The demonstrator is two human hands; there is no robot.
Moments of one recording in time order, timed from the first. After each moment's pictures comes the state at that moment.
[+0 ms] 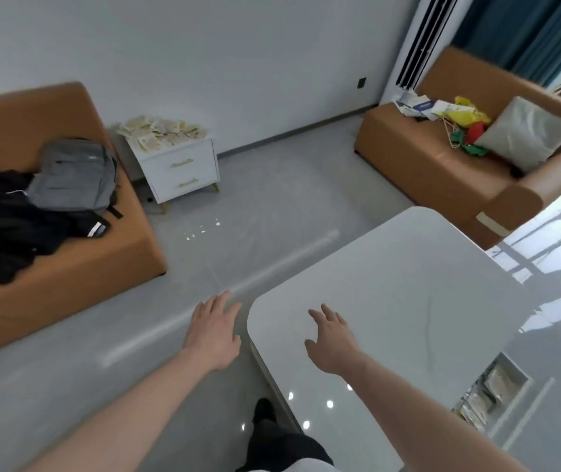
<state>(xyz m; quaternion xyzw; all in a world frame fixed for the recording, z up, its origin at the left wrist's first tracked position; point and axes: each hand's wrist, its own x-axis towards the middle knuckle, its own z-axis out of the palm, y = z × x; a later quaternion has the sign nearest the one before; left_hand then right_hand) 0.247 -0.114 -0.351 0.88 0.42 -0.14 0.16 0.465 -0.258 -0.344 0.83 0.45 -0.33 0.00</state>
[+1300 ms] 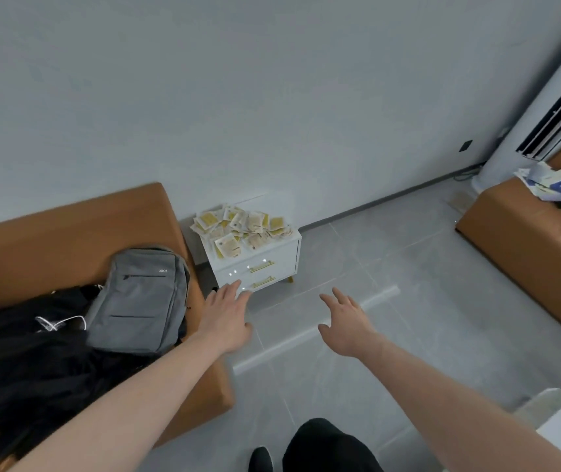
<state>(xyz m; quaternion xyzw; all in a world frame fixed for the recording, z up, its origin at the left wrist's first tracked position) 0.263 0.623 -0.329 0.86 0.47 -0.11 0.12 0.513 0.509 -0.322 0.79 0.54 -0.29 0.00</state>
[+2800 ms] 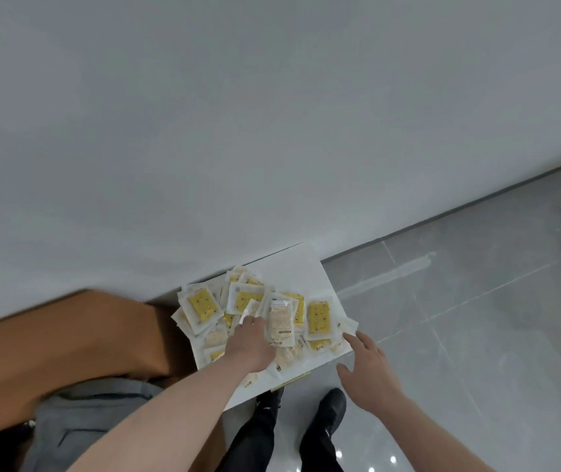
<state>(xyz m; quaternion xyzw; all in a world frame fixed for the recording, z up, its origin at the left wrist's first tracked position) 0.447 1.214 -0.572 0.69 0.56 -0.26 0.37 0.660 1.078 -0.520 0.80 0.41 -0.43 0.02</state>
